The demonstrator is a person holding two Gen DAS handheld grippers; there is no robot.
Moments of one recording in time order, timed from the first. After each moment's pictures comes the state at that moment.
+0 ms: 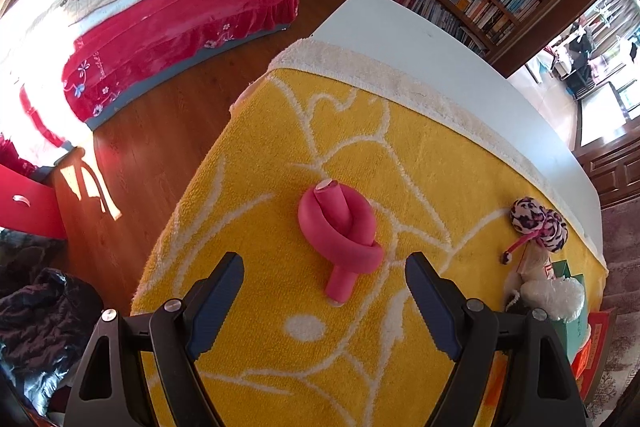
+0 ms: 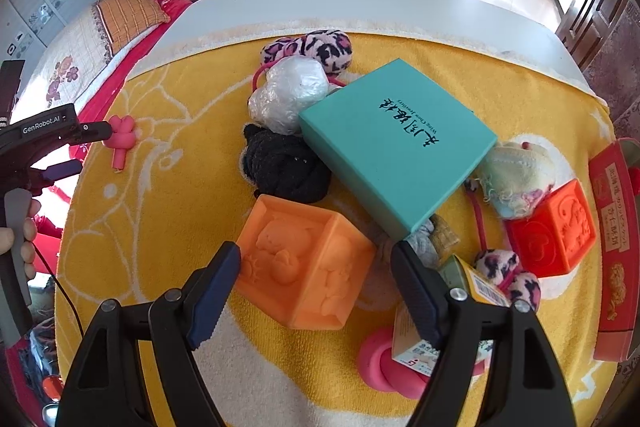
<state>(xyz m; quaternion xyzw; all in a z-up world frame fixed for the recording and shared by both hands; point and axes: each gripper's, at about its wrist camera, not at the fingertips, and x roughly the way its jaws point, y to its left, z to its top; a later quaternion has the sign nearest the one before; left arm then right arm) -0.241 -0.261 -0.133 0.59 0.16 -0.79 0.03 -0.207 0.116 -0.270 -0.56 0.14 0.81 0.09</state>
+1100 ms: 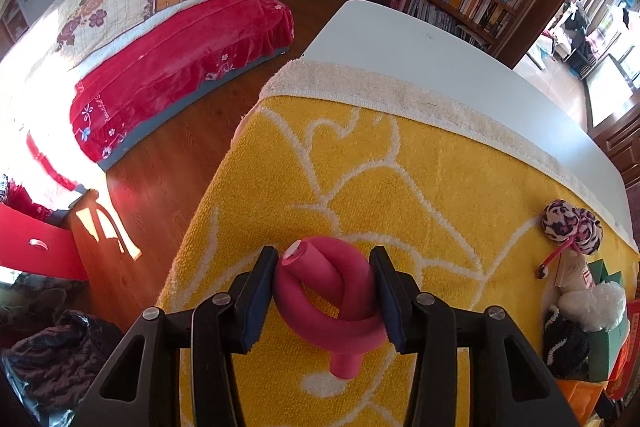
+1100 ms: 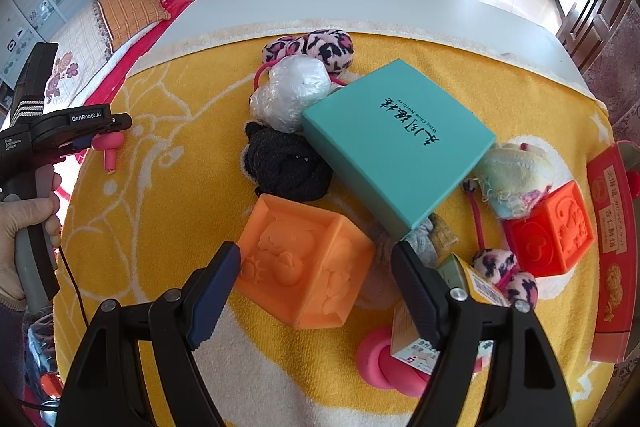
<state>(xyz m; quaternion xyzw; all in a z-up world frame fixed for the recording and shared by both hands) -0.261 -0.252 -0.142 0.56 0.09 -0.82 0.04 -0.209 0.113 -0.270 -0.56 0.13 0.81 0.09</state>
